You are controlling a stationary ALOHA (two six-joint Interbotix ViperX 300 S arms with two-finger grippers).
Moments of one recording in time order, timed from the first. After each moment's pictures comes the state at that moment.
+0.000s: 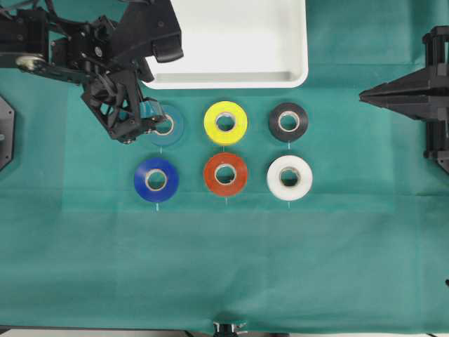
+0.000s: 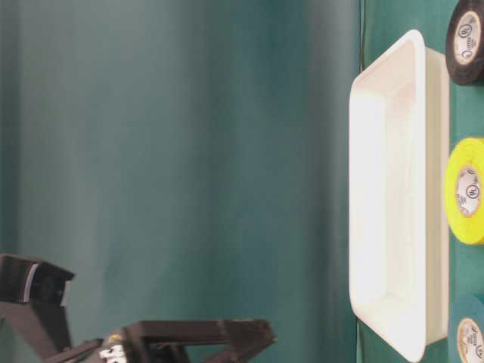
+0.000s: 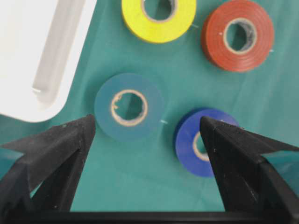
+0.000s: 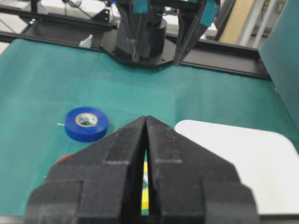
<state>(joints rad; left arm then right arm) 0.08 -0.24 0.45 -0.01 0.85 -0.29 0.00 -0.93 1.15 0.00 -0.16 0.00</state>
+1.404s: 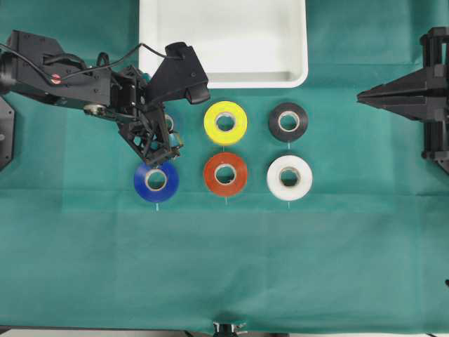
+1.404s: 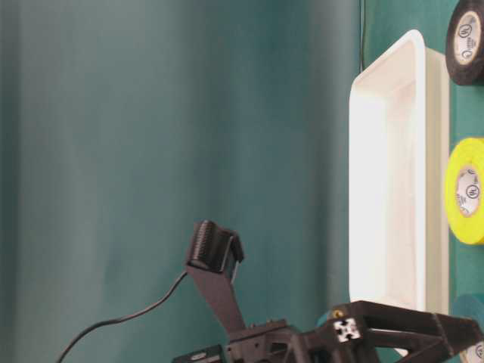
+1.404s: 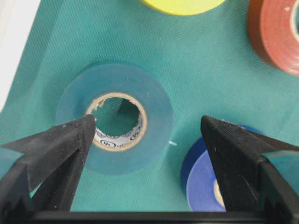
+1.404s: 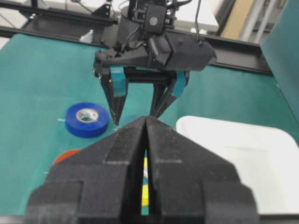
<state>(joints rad) 0.03 0.01 0.59 -0.01 0.60 -0.42 0.00 -0.92 1.15 0.00 -0.16 0.00</state>
